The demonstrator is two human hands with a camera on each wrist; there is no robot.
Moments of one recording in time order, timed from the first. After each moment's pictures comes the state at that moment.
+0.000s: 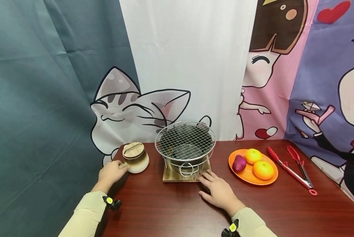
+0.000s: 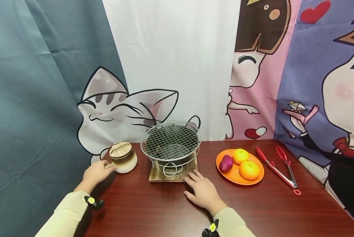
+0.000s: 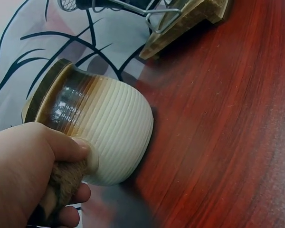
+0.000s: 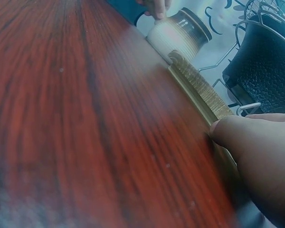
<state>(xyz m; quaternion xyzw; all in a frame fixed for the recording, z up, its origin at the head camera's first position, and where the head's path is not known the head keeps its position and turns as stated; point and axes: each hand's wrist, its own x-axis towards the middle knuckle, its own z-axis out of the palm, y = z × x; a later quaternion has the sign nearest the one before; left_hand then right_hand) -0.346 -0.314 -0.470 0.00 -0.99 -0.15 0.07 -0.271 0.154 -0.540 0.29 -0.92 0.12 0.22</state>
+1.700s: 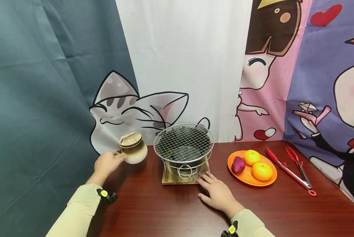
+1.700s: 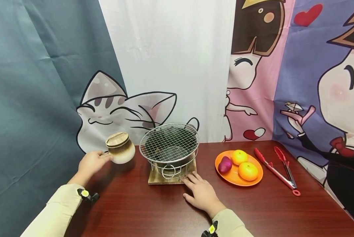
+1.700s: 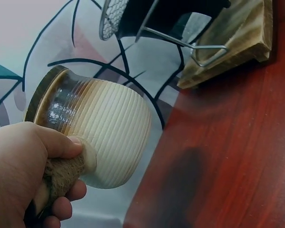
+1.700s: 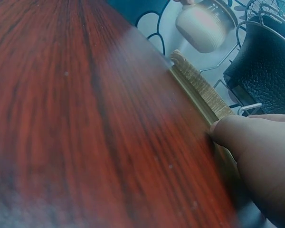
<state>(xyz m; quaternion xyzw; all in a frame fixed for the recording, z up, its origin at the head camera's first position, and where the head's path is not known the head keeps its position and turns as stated) -0.349 -0.305 -0.411 0.01 -0.97 -0.20 0.11 -0.271 0.154 -0.543 0.28 -0.93 0.12 0.21</state>
